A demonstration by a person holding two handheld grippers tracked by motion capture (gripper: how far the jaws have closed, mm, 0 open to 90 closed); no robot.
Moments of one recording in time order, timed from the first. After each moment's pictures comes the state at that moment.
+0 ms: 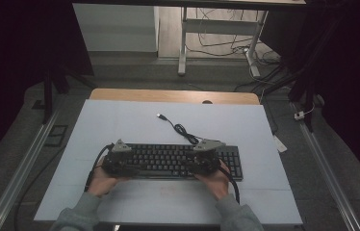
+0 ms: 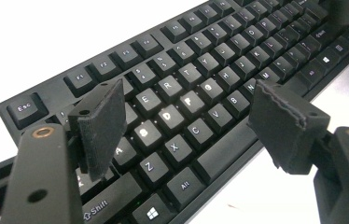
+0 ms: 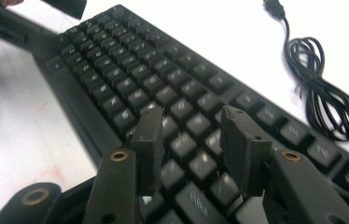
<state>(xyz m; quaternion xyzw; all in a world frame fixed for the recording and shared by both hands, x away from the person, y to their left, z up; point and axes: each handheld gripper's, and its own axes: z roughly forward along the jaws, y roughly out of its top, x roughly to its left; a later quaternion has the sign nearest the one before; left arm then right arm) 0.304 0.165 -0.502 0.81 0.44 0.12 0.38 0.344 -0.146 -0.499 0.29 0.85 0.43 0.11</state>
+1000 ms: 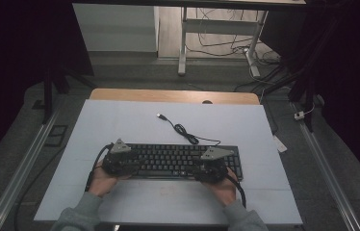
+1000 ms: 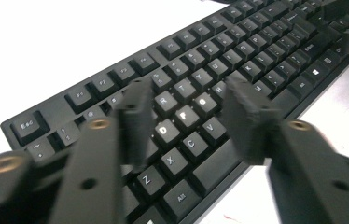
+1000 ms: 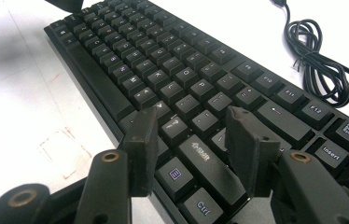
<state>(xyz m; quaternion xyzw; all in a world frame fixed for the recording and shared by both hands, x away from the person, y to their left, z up) 0.301 0.162 -0.499 0.80 0.42 0.14 0.40 0.327 -0.166 -0.507 0.27 0.85 0.44 0.12</state>
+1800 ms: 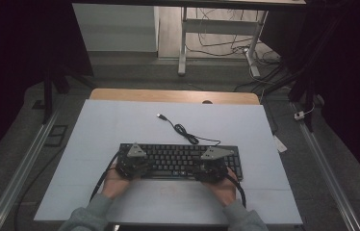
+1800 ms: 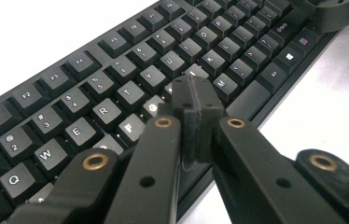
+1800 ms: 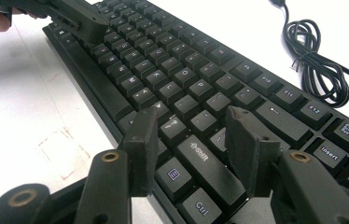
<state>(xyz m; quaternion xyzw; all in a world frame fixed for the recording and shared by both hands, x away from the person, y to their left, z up) 0.305 0.127 -0.508 0.84 0.38 0.11 0.37 0.328 -0.166 -0.508 0.27 0.85 0.44 0.12</state>
